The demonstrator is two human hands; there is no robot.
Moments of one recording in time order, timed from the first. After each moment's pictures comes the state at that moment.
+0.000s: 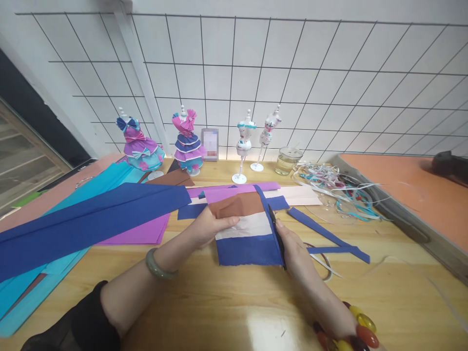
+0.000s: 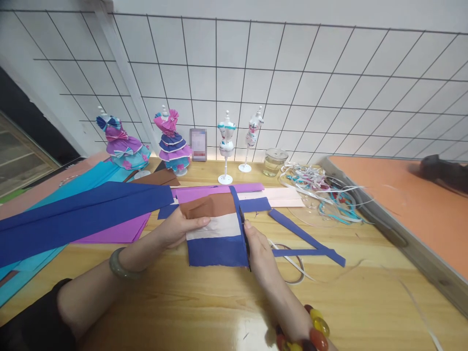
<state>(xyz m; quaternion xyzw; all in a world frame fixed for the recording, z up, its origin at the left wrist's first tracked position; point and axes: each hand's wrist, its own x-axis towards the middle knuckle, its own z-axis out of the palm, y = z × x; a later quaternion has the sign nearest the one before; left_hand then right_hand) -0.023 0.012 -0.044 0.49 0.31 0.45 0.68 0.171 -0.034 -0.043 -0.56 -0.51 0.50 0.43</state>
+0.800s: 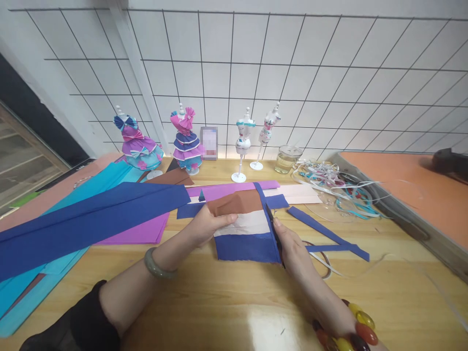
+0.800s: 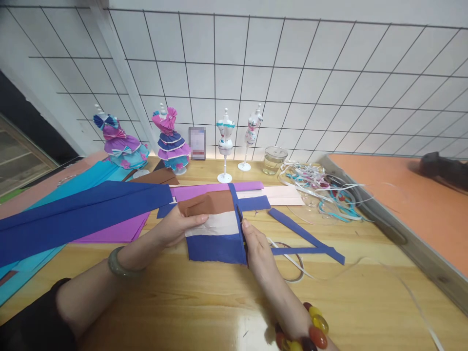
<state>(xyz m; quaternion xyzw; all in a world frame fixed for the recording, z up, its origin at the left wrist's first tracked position) -0.025 0.013 -0.044 0.50 0.32 0.46 0.66 0.170 -0.032 -0.044 -0.54 -0.53 0.47 0.45</state>
